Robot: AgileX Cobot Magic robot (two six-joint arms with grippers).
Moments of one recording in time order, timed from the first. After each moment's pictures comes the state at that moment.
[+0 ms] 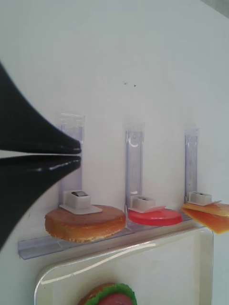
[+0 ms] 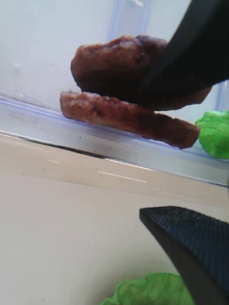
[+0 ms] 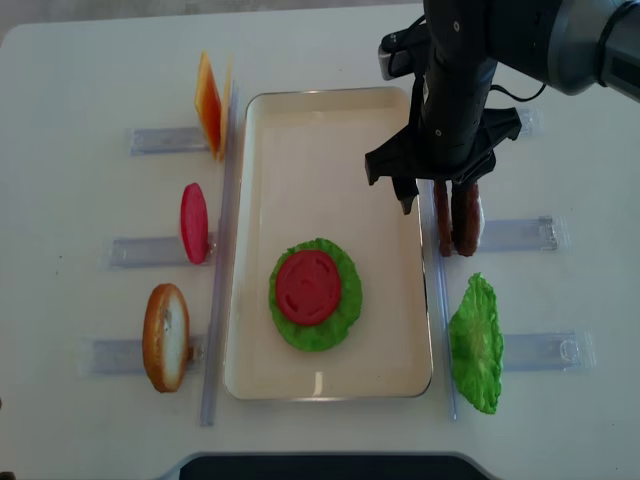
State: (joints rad) left arm 0.08 -0.02 -0.47 -0.02 1.11 0.02; right arm 0.61 1.86 -1.45 0.00 1.18 0.35
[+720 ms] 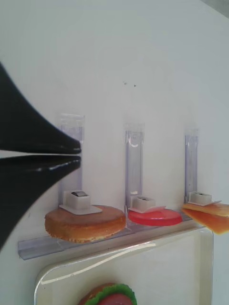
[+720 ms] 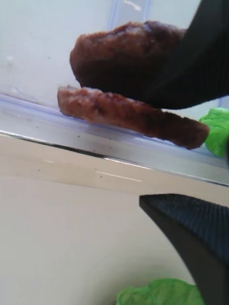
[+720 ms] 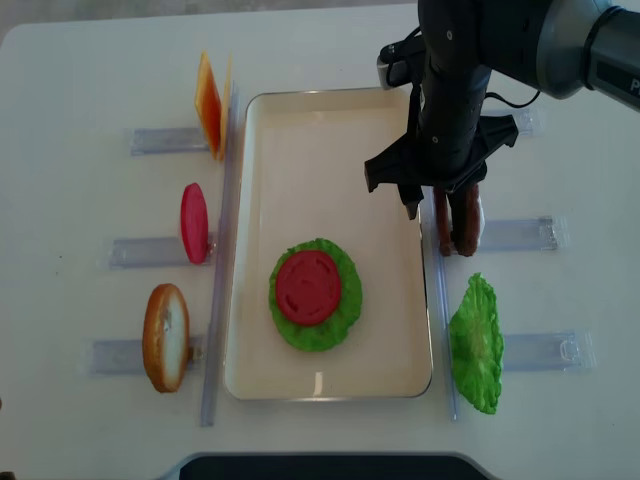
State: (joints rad) left arm 0.08 -0.02 -0.47 -0.02 1.11 0.02; right arm 0.61 1.89 -1.45 0.00 1.18 0.35
